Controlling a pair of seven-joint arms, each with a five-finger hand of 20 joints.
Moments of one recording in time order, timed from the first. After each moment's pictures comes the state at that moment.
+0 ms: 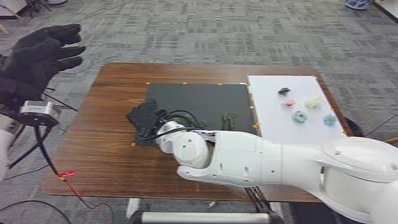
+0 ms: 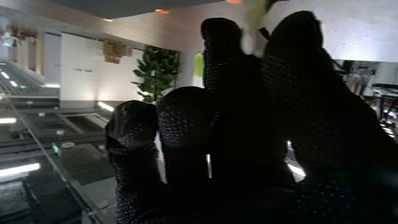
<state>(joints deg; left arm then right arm) 119.7 -37.6 -116.4 -123.7 43.6 0.5 3.1 -30.9 -79.0 -7.1 -80.1 -125.5 7.0 28.9</state>
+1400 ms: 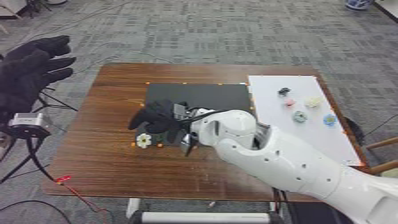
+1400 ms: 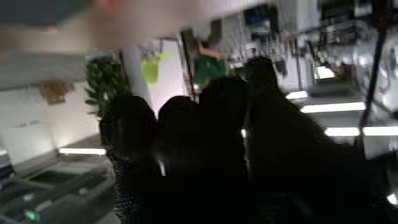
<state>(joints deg) 126.4 -41.1 -121.2 -125.3 43.4 0.5 3.3 -47.8 -63.5 22.9 -96.3 -120.2 -9.6 -2.0</state>
